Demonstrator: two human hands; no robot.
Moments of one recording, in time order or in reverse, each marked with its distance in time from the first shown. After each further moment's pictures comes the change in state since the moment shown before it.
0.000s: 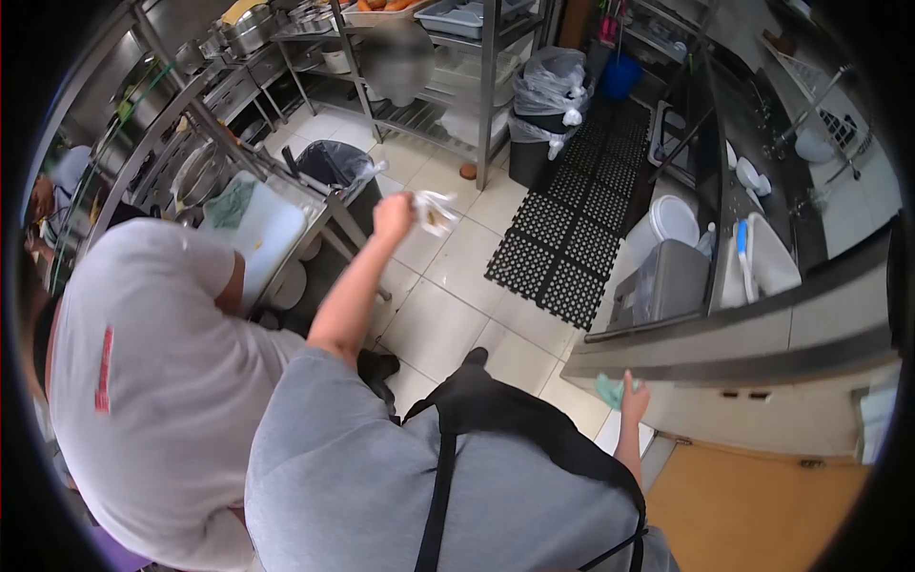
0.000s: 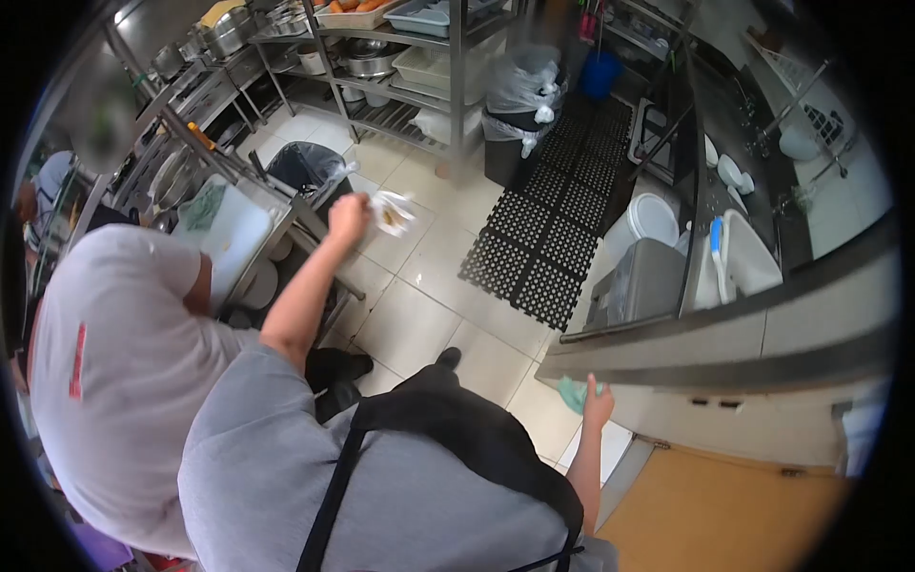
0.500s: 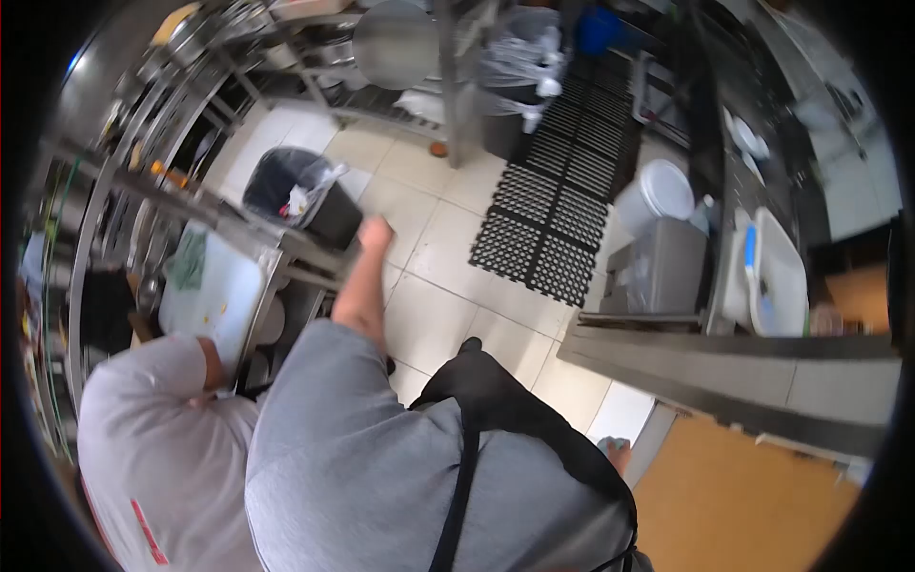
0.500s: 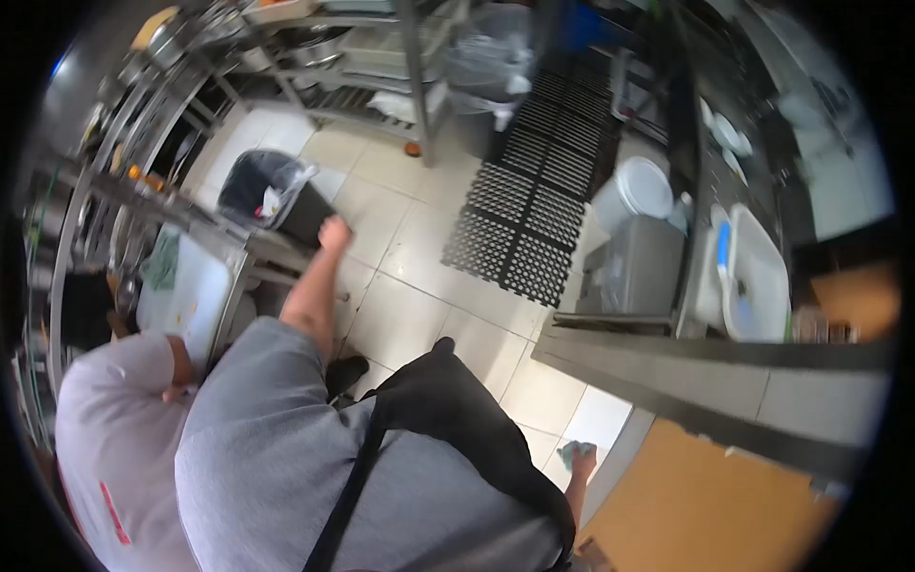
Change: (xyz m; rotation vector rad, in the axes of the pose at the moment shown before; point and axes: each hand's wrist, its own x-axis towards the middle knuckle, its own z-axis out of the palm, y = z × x) left_hand 0.075 -0.057 0.187 0.228 -0.283 -0.285; right_hand -0.085 0.097 -0.008 -0.065 -0.249 0.374
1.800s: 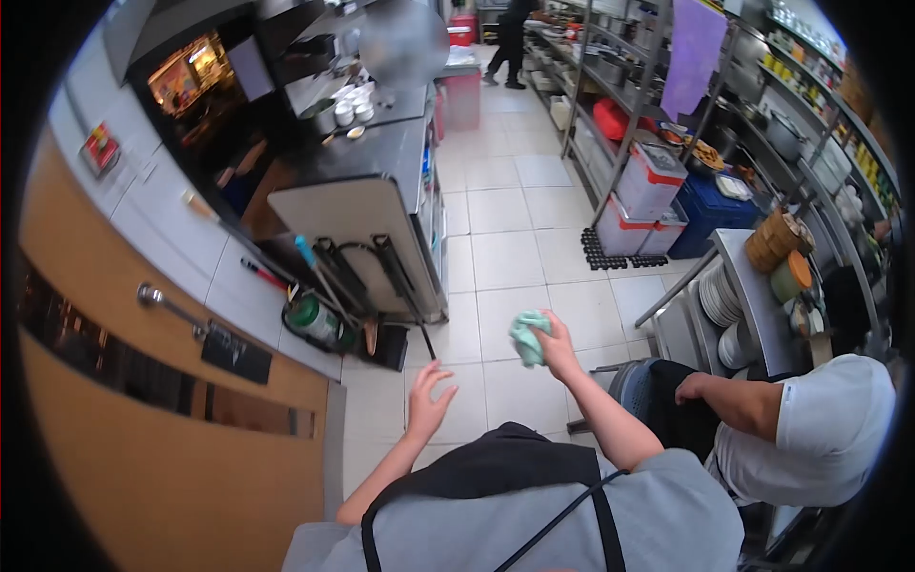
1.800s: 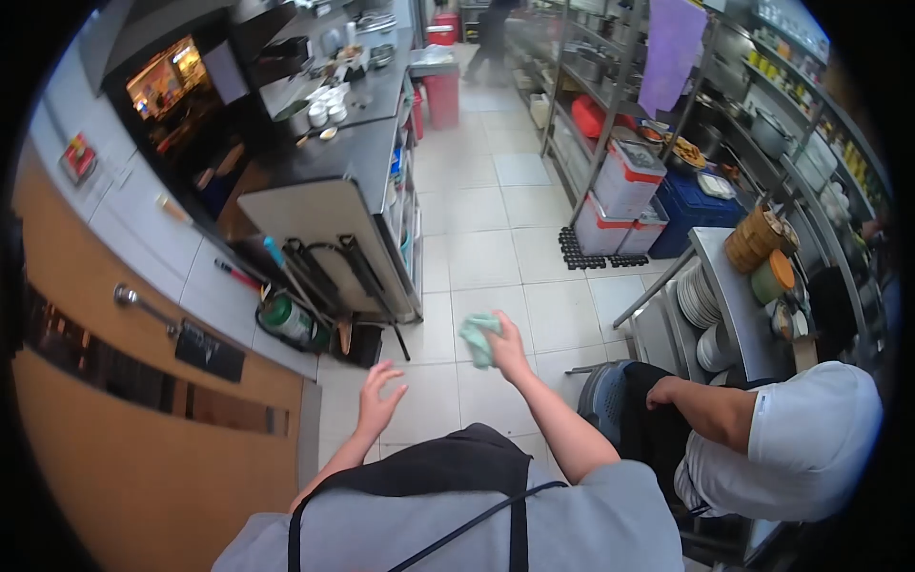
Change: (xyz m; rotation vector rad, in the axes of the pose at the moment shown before) left_hand -1.134 0.059 -0.132 -0.288 1.402 -1.925; right_hand -0.673 0.150 -0.005 0.801 2.478 1.434
